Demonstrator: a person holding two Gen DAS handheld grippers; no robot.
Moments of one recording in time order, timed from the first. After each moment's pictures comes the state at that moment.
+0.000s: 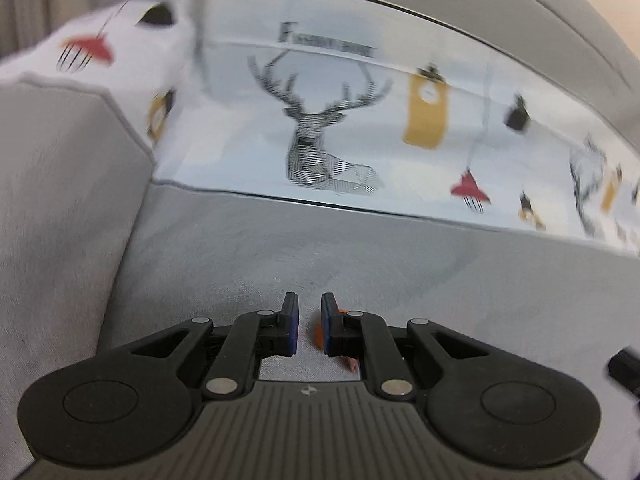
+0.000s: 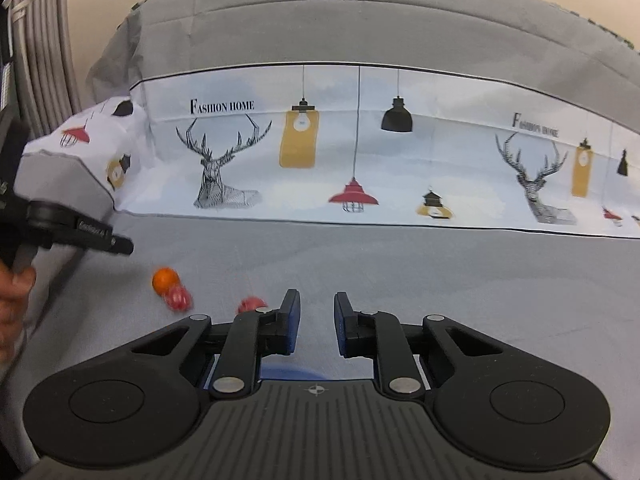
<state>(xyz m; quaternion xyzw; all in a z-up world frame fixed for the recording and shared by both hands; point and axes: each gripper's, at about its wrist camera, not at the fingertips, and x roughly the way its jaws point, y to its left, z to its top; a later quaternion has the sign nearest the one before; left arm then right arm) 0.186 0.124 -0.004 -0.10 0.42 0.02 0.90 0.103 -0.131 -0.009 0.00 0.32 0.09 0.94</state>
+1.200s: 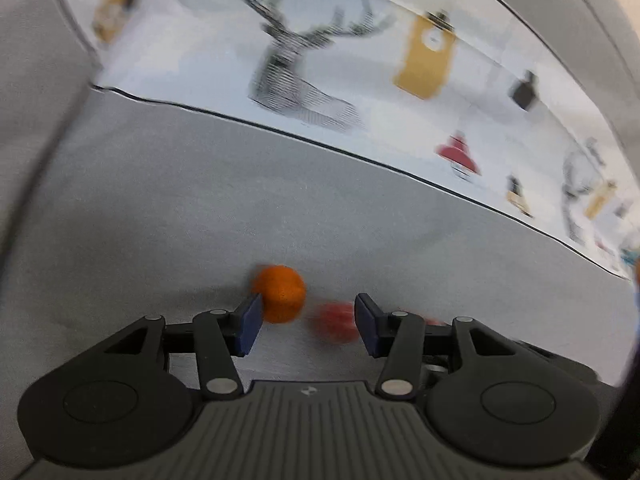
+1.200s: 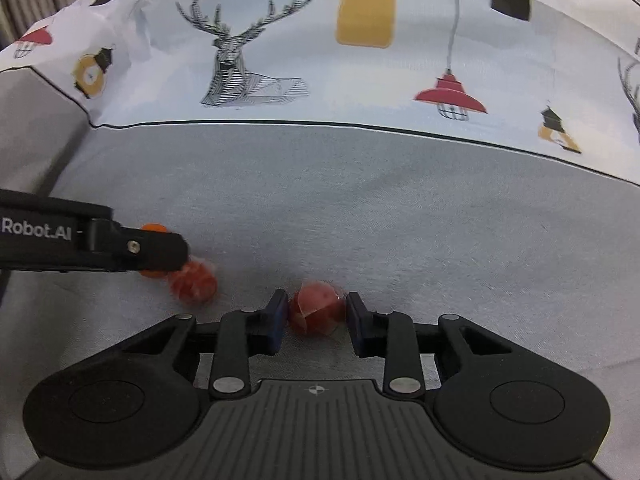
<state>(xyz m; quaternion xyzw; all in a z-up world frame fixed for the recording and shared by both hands) 0.212 0.100 -0.047 -0.17 0.48 0.01 0.86 0.222 -0.061 -0.107 -0.02 0.47 0.12 0.88</state>
